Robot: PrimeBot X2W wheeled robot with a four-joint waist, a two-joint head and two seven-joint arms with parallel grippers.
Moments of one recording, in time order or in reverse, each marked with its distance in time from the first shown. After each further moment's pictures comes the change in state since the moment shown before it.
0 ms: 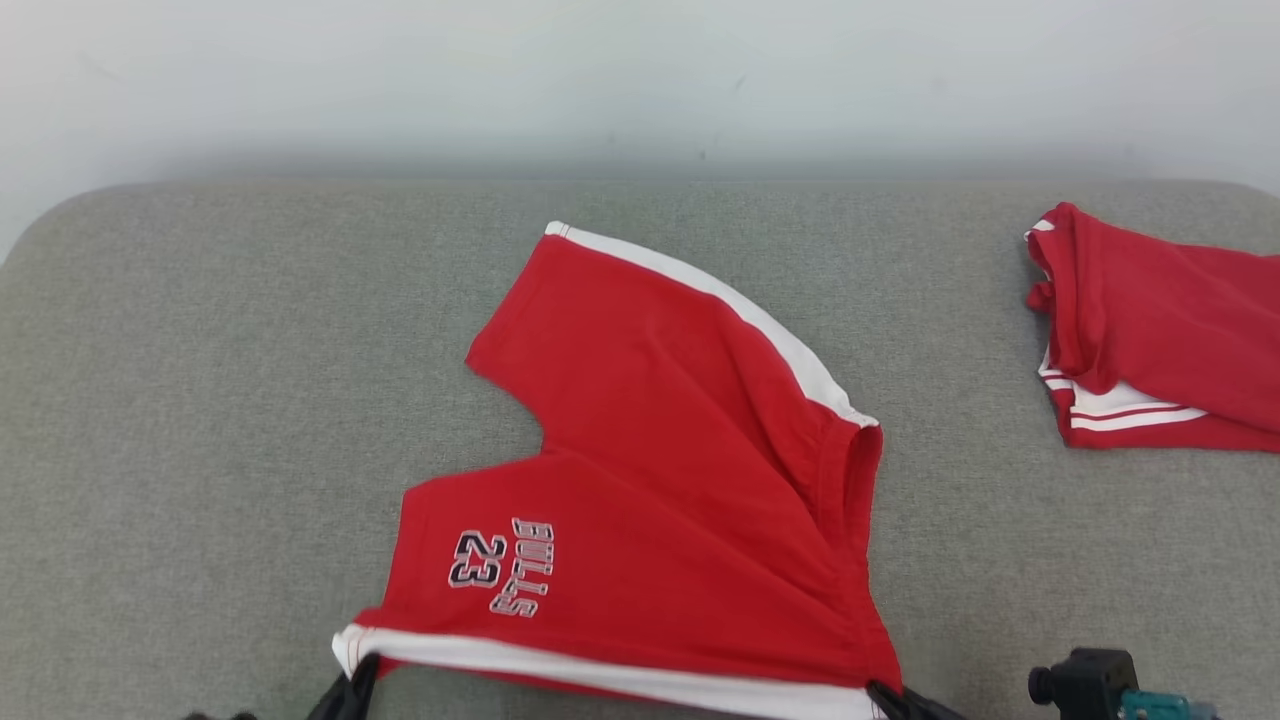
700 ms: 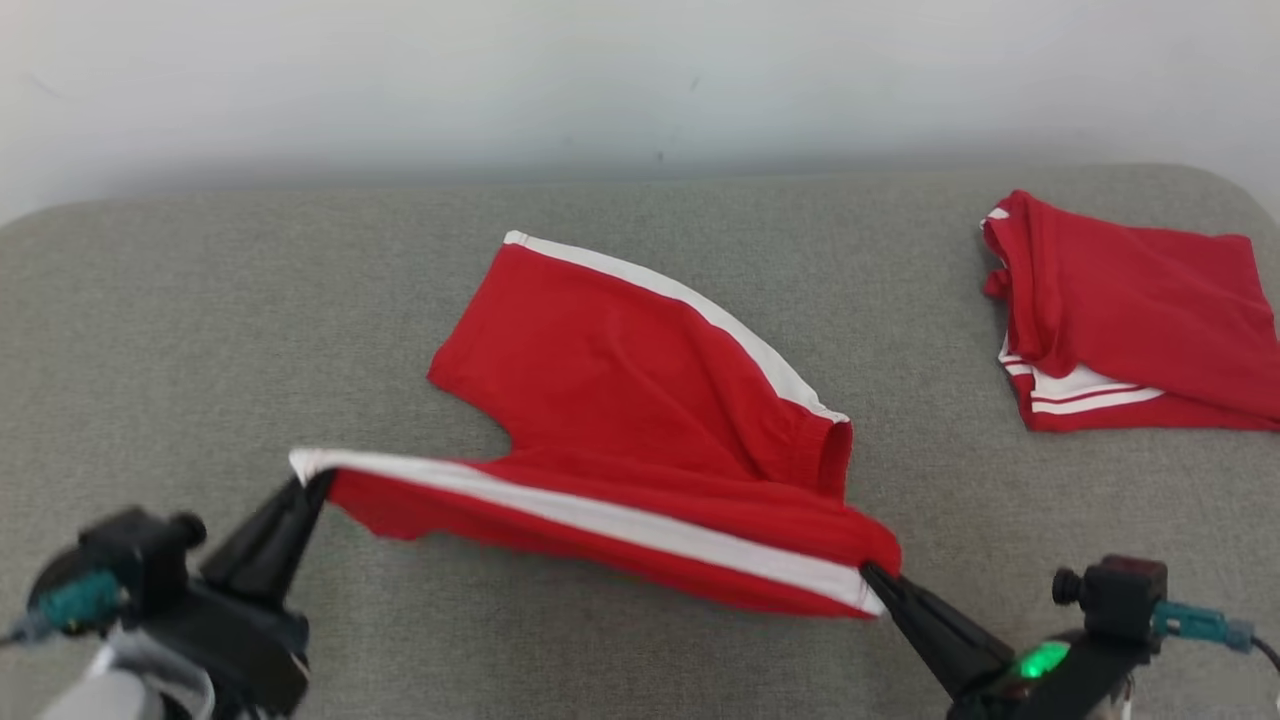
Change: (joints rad) left arm -0.241 0.165 -0.067 -0.077 -0.004 -0.007 0.061; right arm -0.017 0.028 -0.132 -0.090 0.111 0.000 0.000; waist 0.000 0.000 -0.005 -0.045
